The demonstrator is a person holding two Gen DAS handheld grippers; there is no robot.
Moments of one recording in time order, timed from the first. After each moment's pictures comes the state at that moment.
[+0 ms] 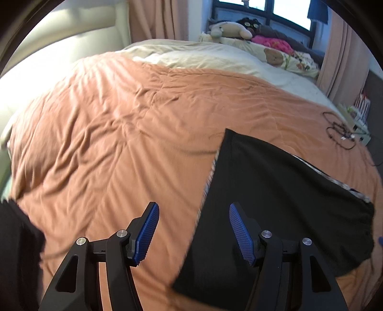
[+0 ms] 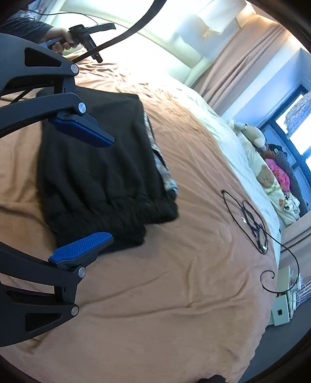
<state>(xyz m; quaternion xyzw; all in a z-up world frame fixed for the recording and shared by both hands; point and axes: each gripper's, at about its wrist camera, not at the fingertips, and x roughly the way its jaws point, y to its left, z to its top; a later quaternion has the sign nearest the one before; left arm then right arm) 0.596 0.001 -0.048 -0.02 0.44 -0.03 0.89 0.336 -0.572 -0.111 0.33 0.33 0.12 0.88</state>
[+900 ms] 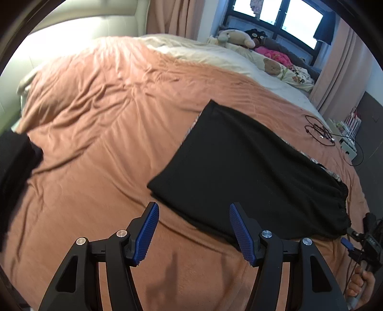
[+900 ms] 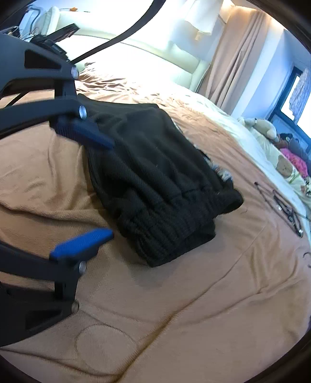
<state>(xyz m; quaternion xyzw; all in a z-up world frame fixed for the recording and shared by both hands) 0.460 -0.014 -0.070 -0.10 0.44 -0.03 0.89 0.318 -0.572 -0.167 0.40 0.38 0.15 0.82</state>
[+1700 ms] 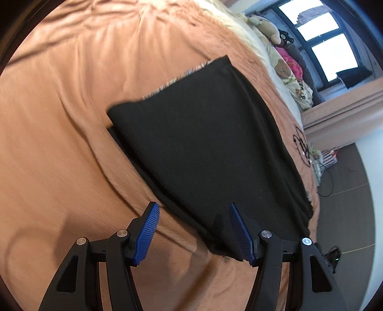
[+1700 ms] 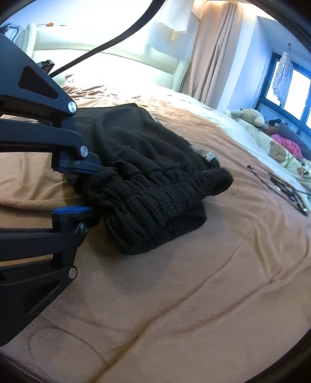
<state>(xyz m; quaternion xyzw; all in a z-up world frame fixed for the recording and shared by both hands) 0.484 -0.010 -0.160 -0.33 0.52 -0.10 0.78 0.336 -0.592 -0.189 0.45 0.36 0.15 0.80</state>
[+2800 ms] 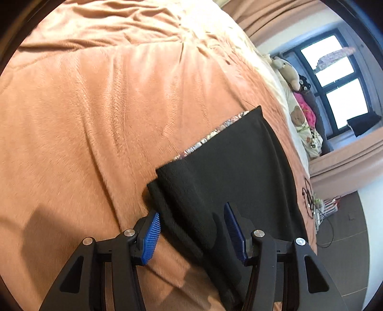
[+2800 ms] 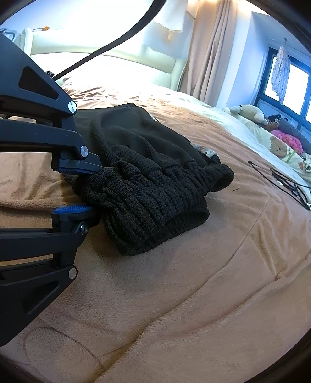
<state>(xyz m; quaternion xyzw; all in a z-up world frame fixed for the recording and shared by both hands) 0.500 0.045 -0.179 -0.40 0.43 -0.01 0.81 0.345 -0.595 -0.195 0.47 0.37 0.15 0.78</state>
